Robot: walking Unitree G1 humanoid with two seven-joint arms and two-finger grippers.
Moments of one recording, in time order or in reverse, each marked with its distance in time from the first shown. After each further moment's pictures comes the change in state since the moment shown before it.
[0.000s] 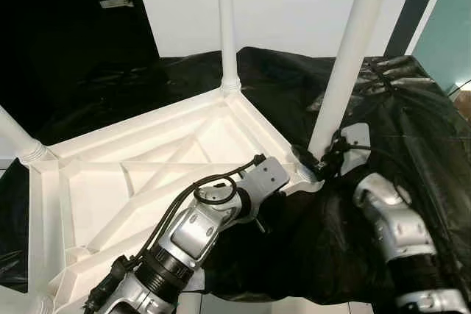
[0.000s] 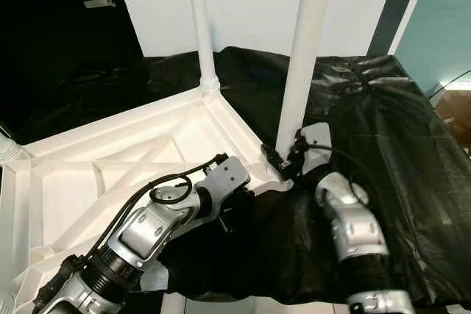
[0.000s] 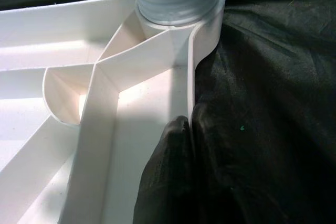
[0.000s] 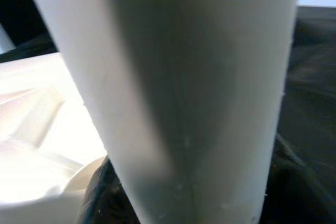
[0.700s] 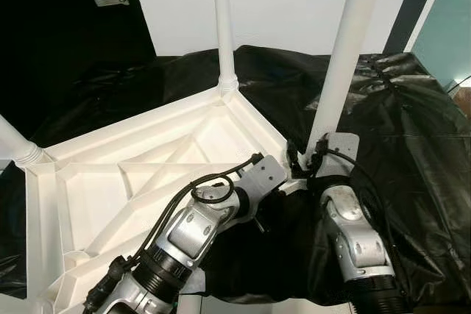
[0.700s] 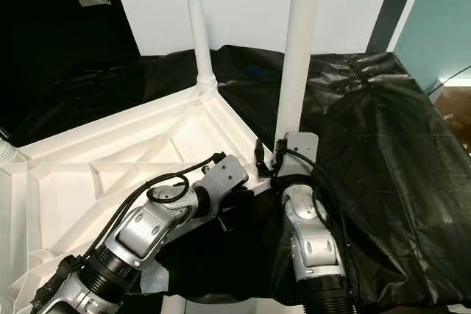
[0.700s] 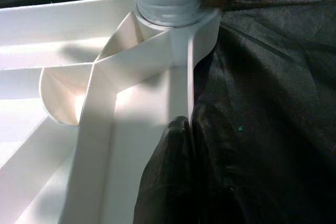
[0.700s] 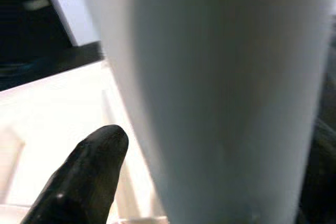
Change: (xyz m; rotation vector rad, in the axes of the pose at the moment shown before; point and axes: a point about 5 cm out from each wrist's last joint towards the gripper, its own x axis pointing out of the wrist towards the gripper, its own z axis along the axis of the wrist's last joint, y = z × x) left arm -0.003 0.001 0.000 -0.004 -0.007 -0.008; right arm -0.005 0.017 0.008 0.046 -0.061 -0.242
